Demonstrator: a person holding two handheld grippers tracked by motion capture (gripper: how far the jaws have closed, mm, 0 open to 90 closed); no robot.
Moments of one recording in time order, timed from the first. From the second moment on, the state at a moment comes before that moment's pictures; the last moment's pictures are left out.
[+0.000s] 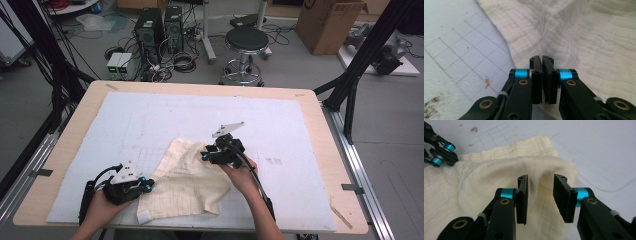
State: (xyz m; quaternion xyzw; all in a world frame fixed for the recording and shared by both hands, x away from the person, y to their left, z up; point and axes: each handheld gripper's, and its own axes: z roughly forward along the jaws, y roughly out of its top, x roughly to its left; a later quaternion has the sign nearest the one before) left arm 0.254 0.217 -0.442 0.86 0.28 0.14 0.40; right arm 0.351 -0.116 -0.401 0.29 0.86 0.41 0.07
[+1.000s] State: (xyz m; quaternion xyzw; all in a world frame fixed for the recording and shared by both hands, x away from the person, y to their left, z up) left arm 0.256 0.218 -0.440 0.86 0.29 0.13 0.40; right arm 0.327 -0.194 -0.422 0.38 0.85 0.35 0.11
